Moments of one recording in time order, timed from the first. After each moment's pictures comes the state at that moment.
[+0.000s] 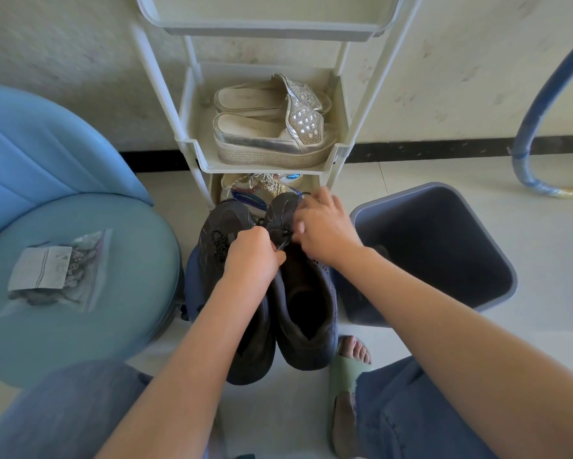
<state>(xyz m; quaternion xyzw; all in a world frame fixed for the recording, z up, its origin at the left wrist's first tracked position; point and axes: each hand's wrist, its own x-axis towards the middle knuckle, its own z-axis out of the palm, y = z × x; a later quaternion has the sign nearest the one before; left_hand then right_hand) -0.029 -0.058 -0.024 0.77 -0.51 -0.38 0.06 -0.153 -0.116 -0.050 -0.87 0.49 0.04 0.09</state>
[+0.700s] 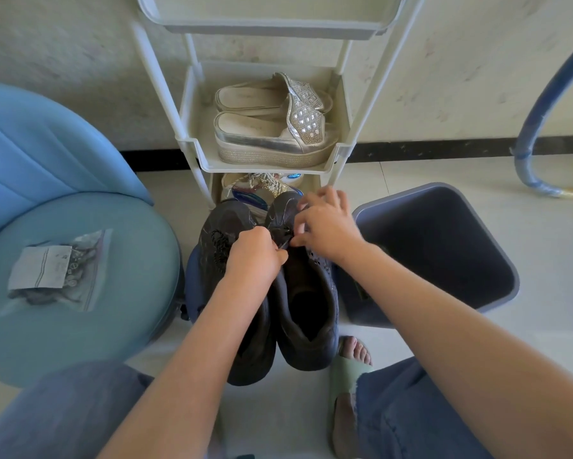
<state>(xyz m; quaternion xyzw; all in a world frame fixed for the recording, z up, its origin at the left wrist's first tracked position) -0.030 -0.058 -0.026 0.77 -0.50 -0.38 0.07 -0.153 -0.120 -0.045 -0.85 0.50 0.05 0.13</state>
